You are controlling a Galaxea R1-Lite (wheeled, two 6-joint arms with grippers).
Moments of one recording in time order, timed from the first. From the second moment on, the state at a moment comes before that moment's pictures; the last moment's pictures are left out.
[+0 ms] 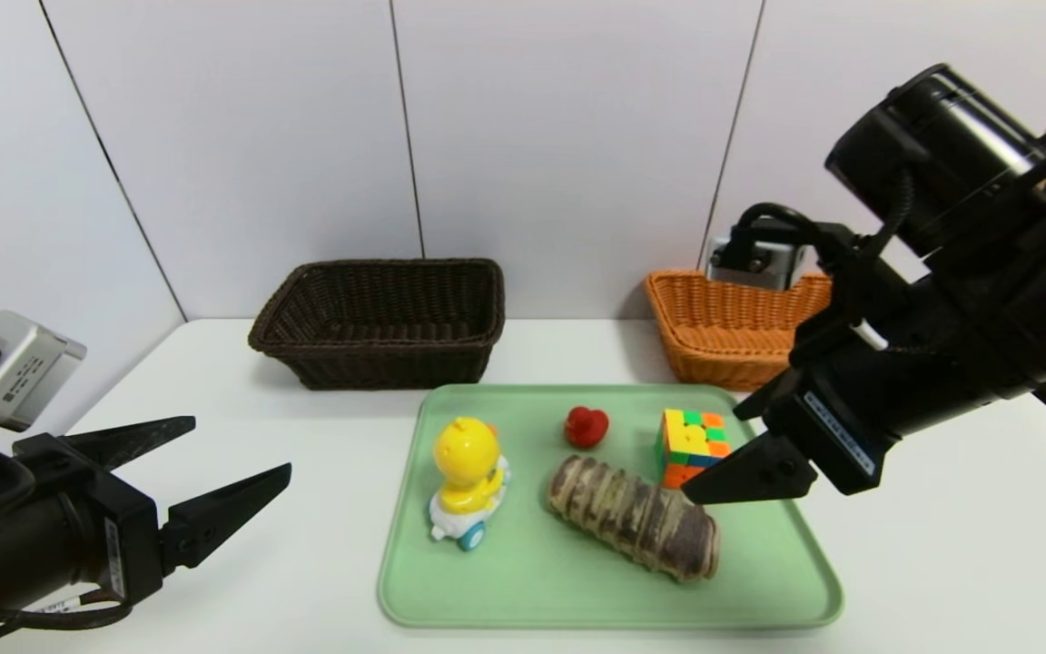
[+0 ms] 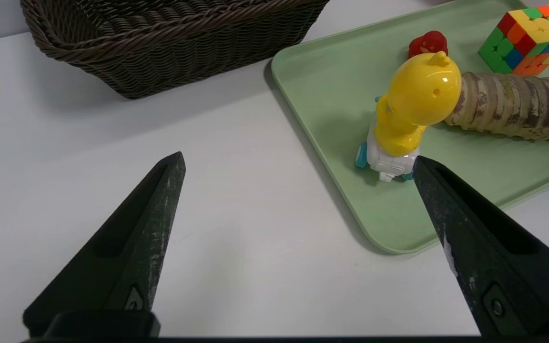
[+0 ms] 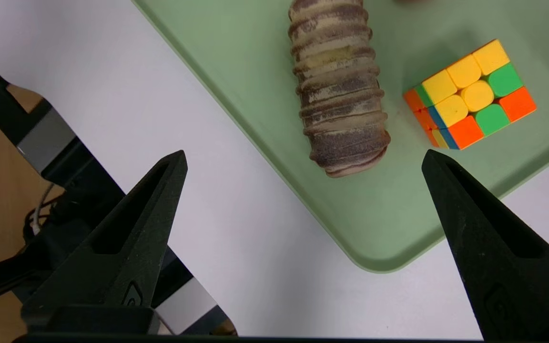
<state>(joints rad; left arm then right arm) -0.39 1.03 -0.49 -0.26 -0.04 -0.02 0.61 1.64 -1.57 0.90 0.22 -0.16</state>
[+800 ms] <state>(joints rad) -0.39 1.03 -0.48 -0.26 -0.04 0.00 0.68 1.91 -1.65 0.93 0.15 -0.13</state>
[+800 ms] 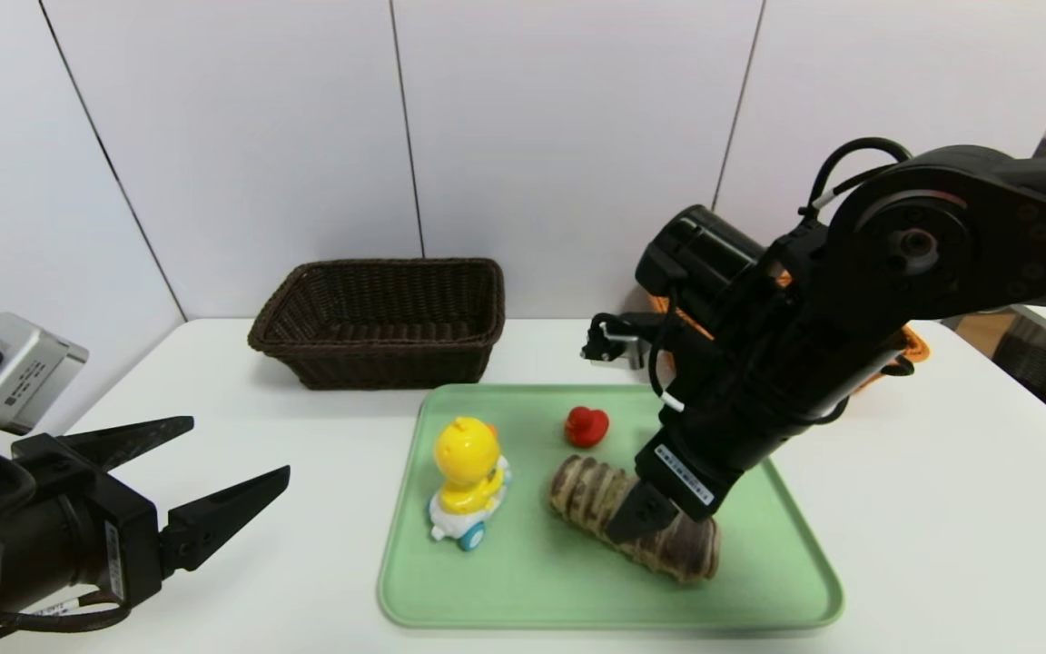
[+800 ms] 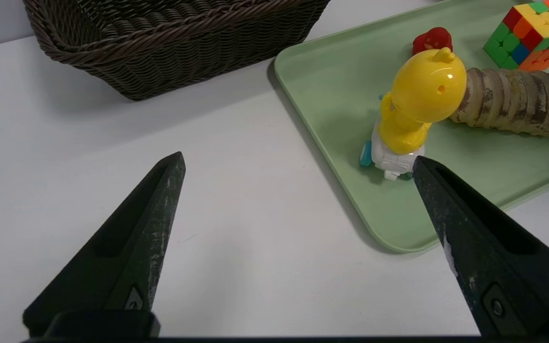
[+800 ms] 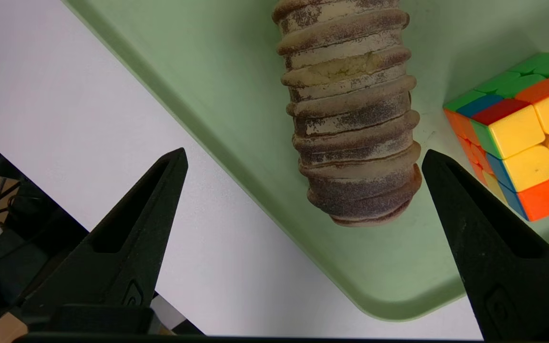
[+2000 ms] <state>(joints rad) -0.39 1.01 -0.48 -0.26 -0.04 0.00 0.65 1.94 -1.59 0.93 0.14 -0.36</state>
